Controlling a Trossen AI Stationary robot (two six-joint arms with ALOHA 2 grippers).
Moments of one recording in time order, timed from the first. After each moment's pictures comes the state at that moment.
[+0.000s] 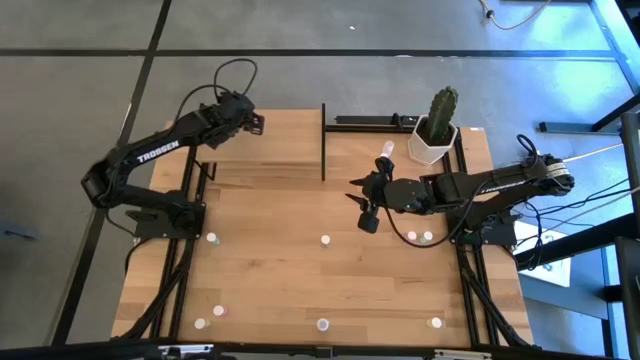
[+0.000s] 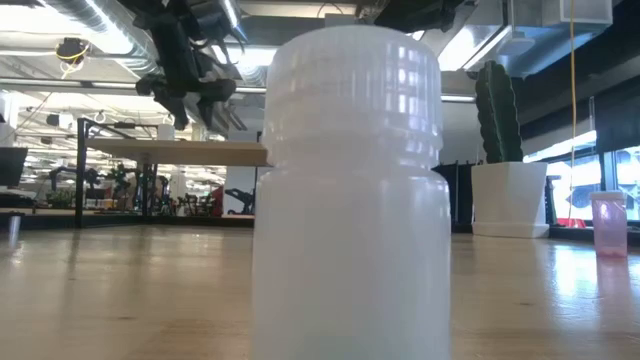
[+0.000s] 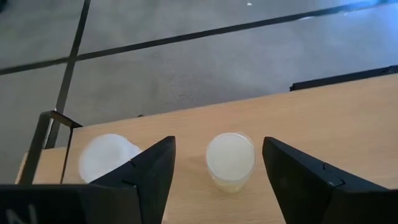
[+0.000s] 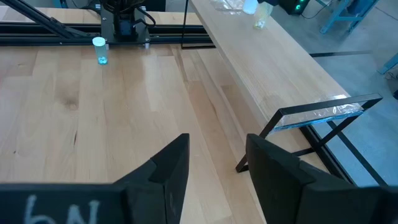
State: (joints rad) left arm 0.72 1.23 1.04 -0.67 -0.61 -0.52; right arm 0.19 1.31 1.12 -0.37 0.52 0.12
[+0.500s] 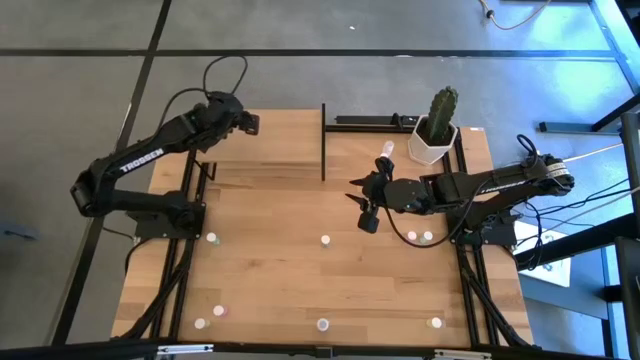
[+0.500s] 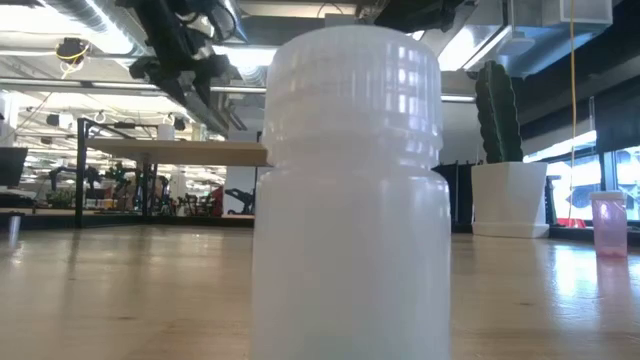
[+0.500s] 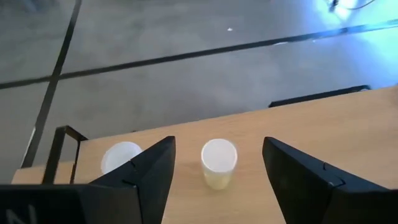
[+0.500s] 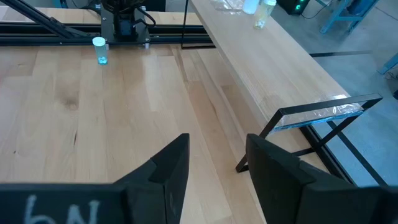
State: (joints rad) left arm 0.67 1.10 1.04 -0.67 -0.61 -0.48; right arm 0.19 1.31 1.12 -0.37 0.52 0.12
